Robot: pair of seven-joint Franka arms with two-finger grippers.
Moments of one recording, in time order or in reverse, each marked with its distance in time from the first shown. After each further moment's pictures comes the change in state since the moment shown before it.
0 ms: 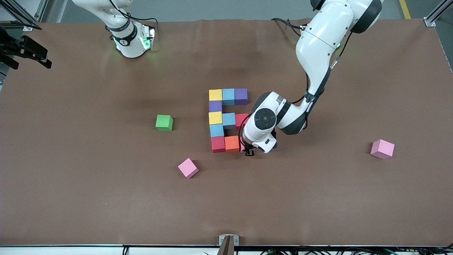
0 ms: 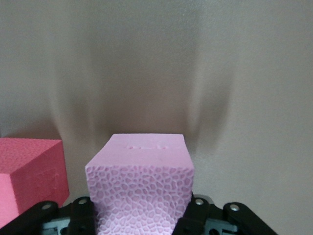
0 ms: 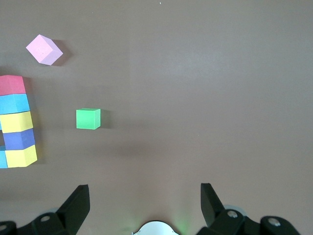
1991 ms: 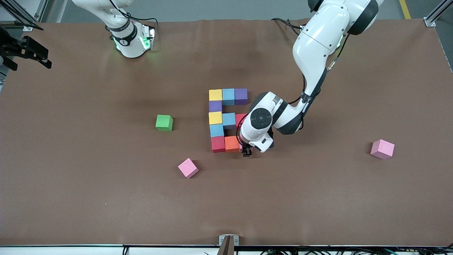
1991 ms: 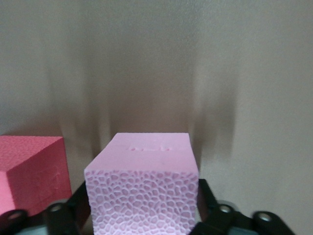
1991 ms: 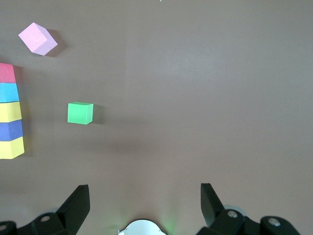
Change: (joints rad) left arm -0.020 0.021 0.001 0.017 0.018 -0.001 0.000; right arm 0.009 0.000 0.001 -0.010 -0.035 0.002 -0.059
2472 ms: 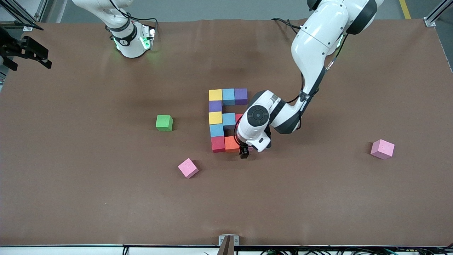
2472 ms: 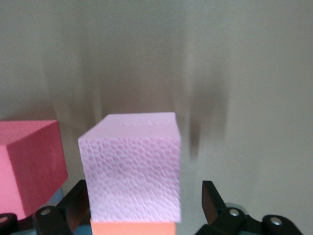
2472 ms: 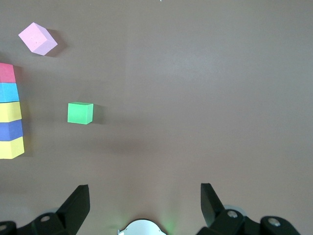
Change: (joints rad) left arm -0.009 -0.012 0.002 0.033 0.011 -0.001 0.000; right arm 0.000 0.000 0.000 0.000 0.000 0.000 0.000
